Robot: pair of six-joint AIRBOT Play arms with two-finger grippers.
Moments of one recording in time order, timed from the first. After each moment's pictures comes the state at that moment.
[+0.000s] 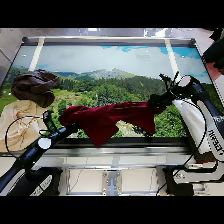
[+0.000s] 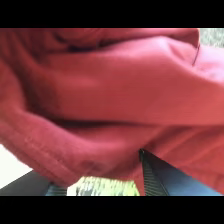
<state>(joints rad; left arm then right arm) -0.21 -0.82 0.16 0.73 -0.20 -1.35 -0.04 -1.48 1.21 -1.13 1.24 1.34</state>
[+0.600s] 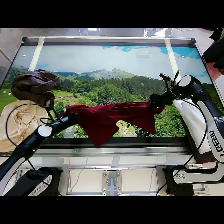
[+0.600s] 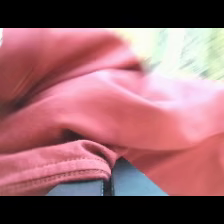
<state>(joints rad) -0.20 -0.87 0.36 0.72 -0.31 -1.35 -0.04 -1.46 1.21 -1.13 1.27 1.34</state>
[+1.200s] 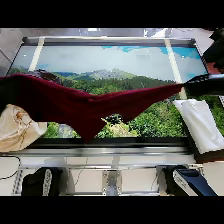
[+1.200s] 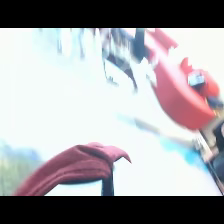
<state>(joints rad) 0.37 -0.31 0.93 0.73 -0.80 -1.38 -0.04 -0.82 1.61 -1.30 1.48 1.32</state>
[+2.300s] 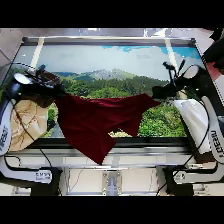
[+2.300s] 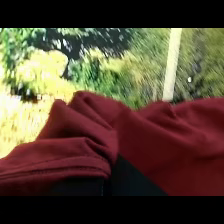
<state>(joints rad) 0.15 -1.57 1.24 0.93 -0.99 -1.27 -0.01 -1.51 1.33 -1.15 1.23 1.35</state>
